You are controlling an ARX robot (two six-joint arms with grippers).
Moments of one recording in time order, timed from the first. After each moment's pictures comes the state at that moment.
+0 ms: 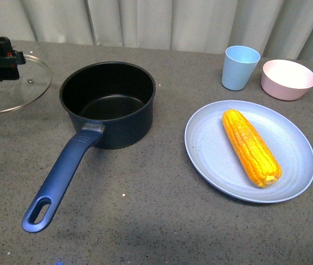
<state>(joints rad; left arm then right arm) 0.08 2.12 0.85 0.96 0.03 0.05 0.00 0.00 0.01 0.00 0.00 0.00</state>
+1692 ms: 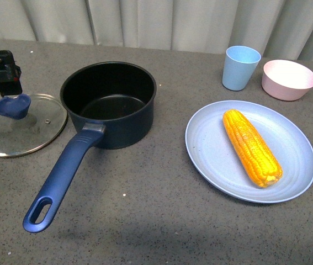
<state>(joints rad) 0.09 1.91 0.62 0.97 -0.02 0.02 0.00 0.00 0.01 0.00 0.00 0.00</state>
